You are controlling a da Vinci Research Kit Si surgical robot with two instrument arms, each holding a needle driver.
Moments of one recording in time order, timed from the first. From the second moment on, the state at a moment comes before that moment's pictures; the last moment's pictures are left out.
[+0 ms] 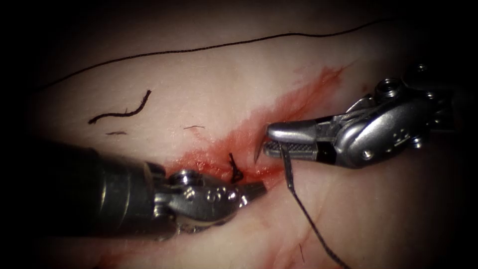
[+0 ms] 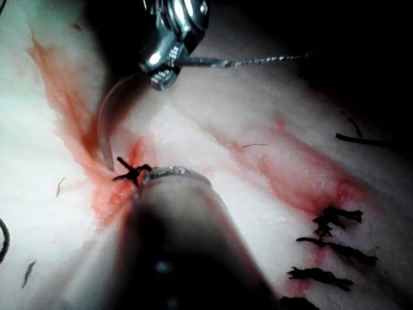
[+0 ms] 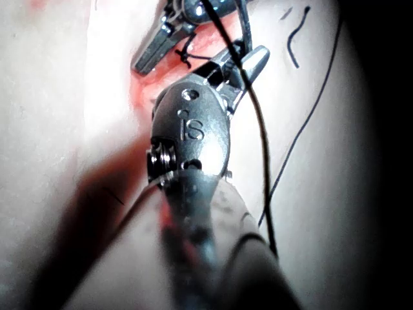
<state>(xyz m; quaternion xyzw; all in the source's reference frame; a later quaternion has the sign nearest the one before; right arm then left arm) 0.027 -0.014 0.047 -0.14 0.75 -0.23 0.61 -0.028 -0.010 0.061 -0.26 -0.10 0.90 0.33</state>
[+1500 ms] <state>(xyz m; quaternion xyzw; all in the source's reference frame) 0.027 -0.015 0.048 -0.14 0.74 -0.24 0.61 -0.027 -0.011 0.064 -0.20 -0.11 0.92 0.32</state>
